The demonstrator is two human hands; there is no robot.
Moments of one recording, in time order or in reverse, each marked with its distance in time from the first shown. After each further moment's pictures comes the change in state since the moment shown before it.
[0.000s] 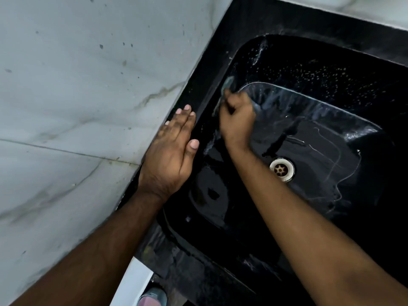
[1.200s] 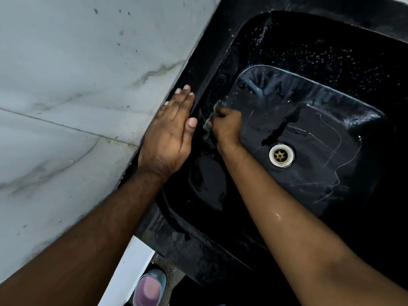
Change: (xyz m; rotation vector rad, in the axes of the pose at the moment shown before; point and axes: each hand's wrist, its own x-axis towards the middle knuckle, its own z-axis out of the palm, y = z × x) left_hand 0.002 0.001 0.002 -0.010 0.038 -0.019; right_hand -0.045 0.034 0.015 -0.056 -0.208 0.528
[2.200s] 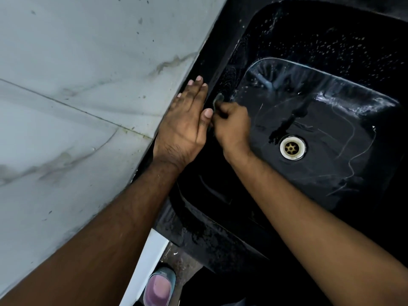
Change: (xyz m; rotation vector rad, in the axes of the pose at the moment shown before) left_hand 0.000 0.000 0.001 0.029 -0.008 -0.013; right_hand -0.060 -0.034 -0.017 -0.040 -0.042 -0.244
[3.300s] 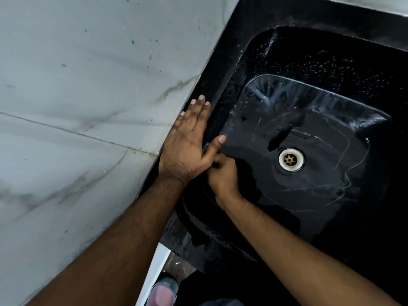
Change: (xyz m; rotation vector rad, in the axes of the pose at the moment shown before) left_hand 0.003 0.001 -0.003 0.055 -0.049 0.032; right_hand -0.069 0.012 0.007 0.323 -0.195 0.252
